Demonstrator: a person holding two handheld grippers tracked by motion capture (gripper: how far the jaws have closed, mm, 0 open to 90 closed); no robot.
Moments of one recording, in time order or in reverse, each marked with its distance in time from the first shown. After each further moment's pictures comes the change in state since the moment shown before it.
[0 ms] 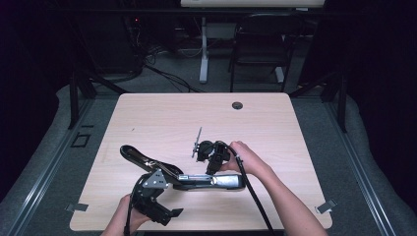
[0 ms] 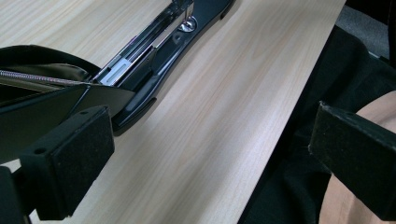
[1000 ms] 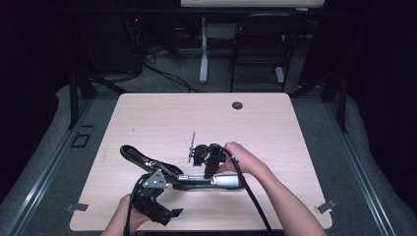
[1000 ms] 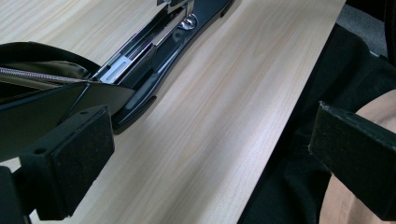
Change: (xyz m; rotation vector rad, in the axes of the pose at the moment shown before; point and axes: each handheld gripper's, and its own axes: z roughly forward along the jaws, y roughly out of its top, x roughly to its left) left arm 0.001 0.000 0.001 0.007 -0.001 0.000; right arm 0.003 0.009 0.012 0.042 0.017 -0.094
